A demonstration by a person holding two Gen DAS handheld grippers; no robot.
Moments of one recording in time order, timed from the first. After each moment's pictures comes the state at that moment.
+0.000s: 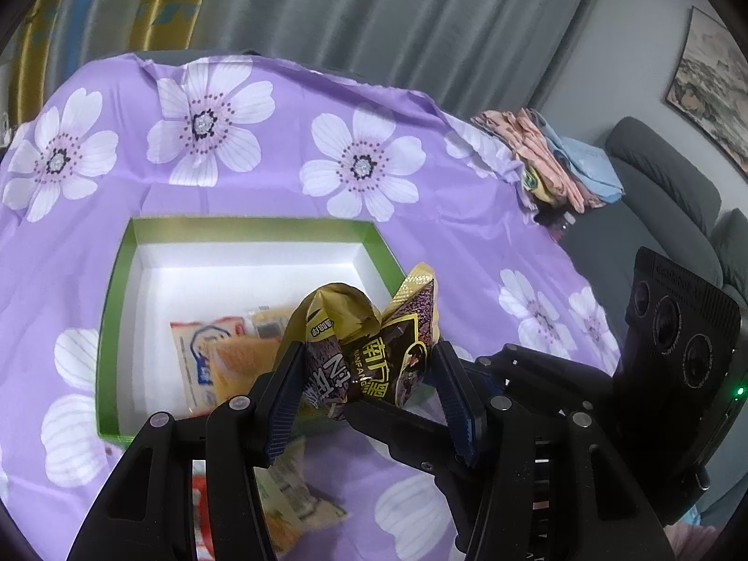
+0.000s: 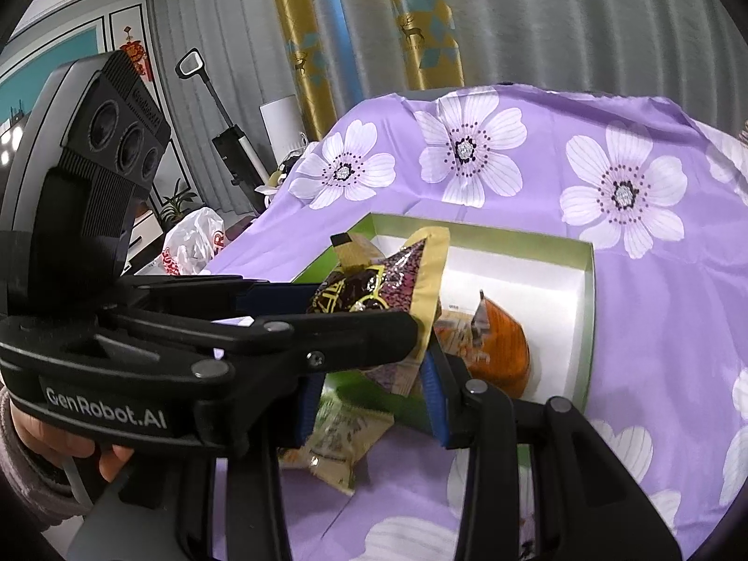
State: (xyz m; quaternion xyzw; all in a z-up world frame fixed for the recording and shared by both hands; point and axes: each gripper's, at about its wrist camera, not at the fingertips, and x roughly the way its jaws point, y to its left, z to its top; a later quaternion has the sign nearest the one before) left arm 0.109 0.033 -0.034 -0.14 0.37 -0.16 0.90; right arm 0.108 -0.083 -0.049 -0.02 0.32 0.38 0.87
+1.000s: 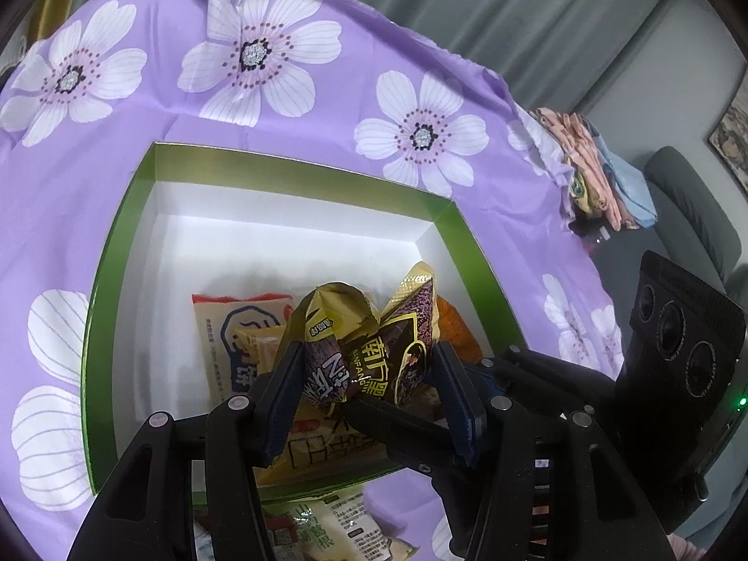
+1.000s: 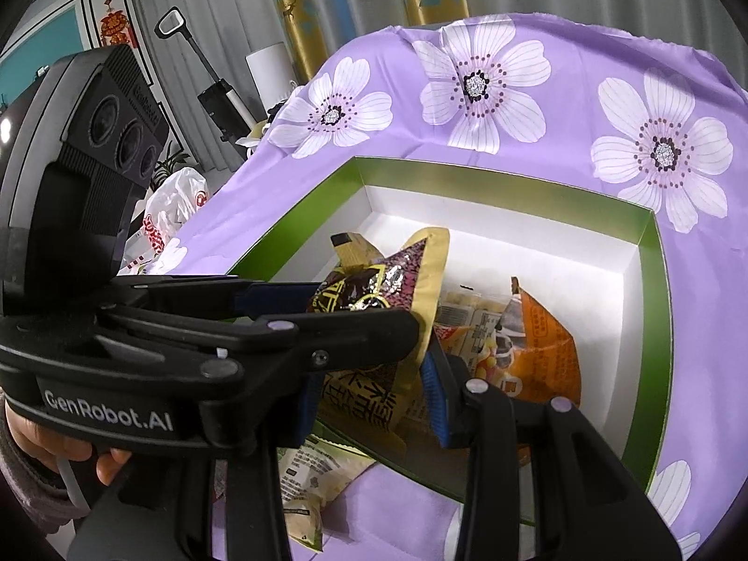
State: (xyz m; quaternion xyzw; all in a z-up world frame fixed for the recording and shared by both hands) left arm 0.156 0.073 -0.089 -0.20 0.43 -0.14 0.87; right arm 0.156 -0.042 -0.094 -0.05 0.40 0.38 0.83
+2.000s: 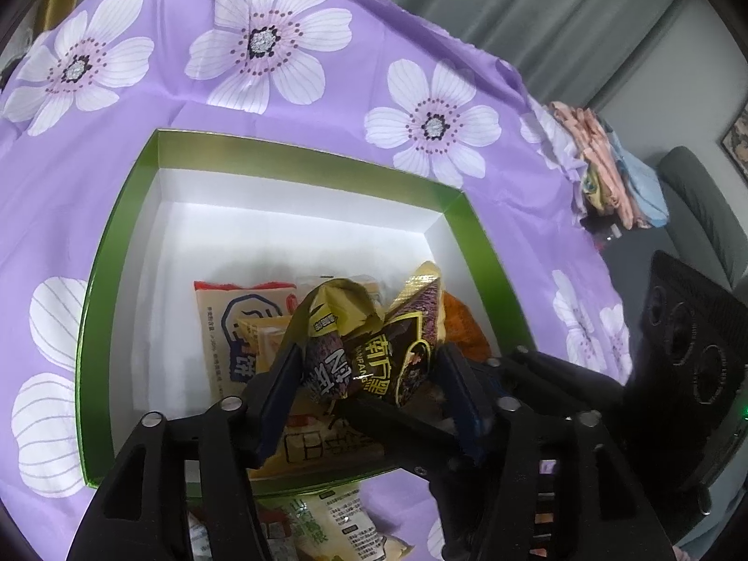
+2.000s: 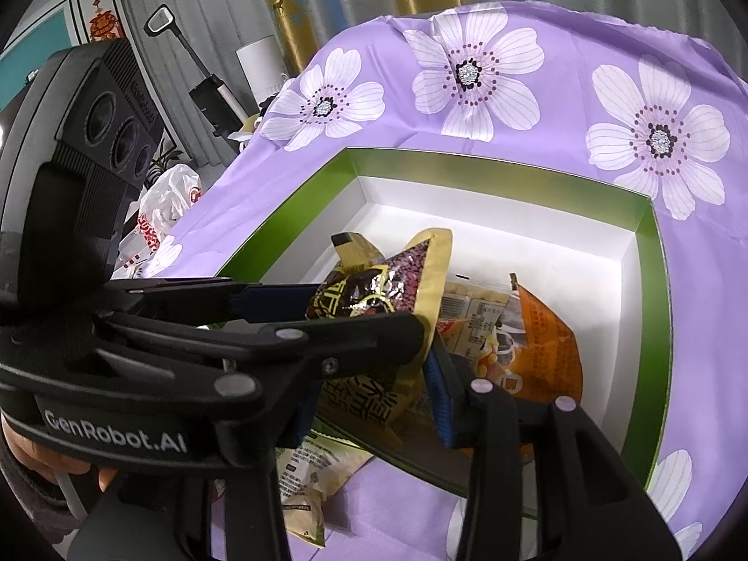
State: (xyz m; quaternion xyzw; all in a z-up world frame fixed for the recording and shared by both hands) left arm 0.160 0.068 -0.094 -0.20 0.45 -0.12 0.86; right arm 0.158 -0.043 -0.095 -0.04 0.42 0.37 0.83
